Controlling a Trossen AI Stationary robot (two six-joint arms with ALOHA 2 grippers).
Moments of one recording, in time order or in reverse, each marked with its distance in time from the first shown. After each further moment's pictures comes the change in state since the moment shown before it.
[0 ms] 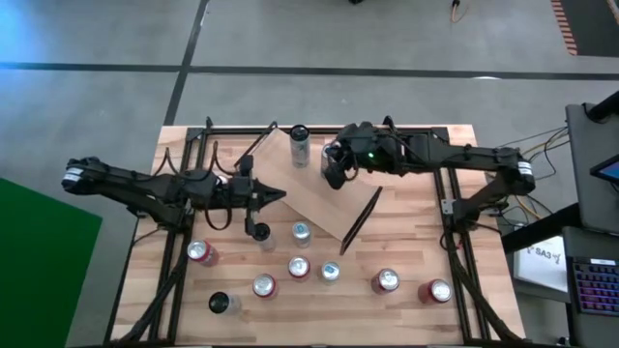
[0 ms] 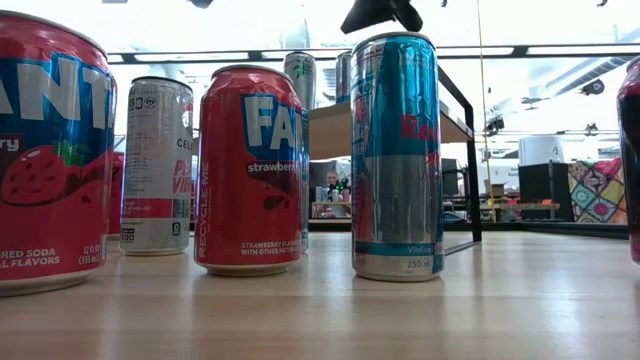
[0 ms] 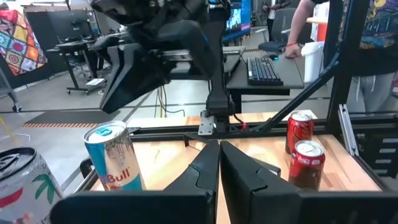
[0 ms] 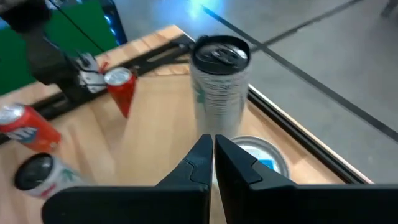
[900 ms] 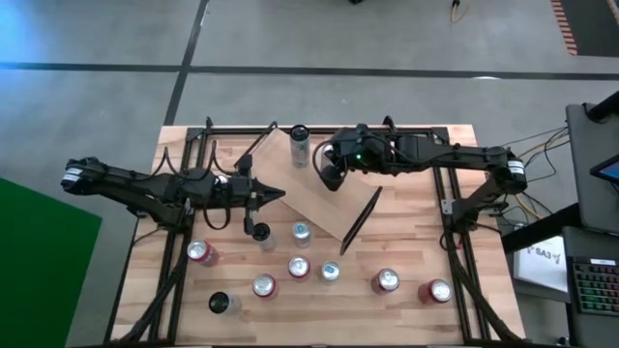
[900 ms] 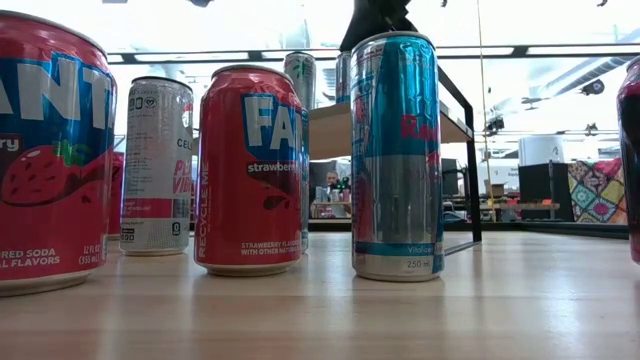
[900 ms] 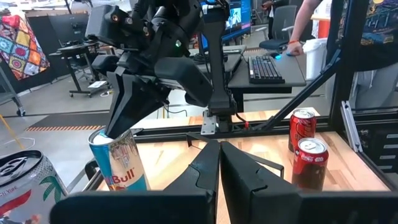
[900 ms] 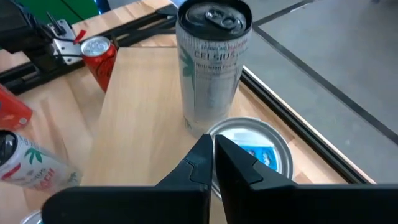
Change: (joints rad) left arm 0.000 -0.010 -0.001 -0.006 0.000 0.026; right arm -0.010 0.058 0.027 -0.079 0.000 -0.016
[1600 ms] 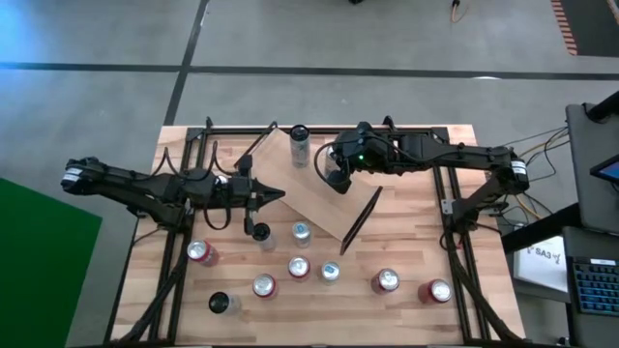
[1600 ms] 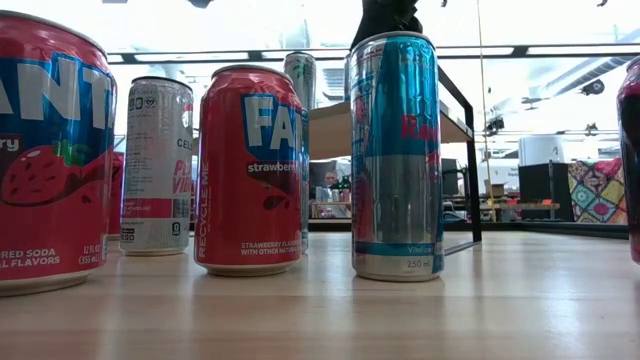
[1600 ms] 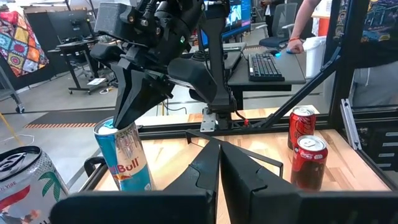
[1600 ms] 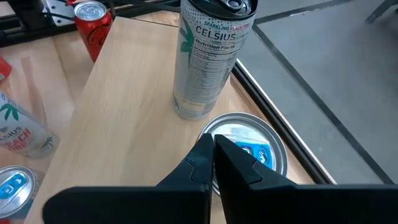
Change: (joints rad) left arm 0.000 0.000 0.000 -0.013 0.000 -0.009; right arm 0.002 -0.011 0.011 -0.093 0.000 -0.144
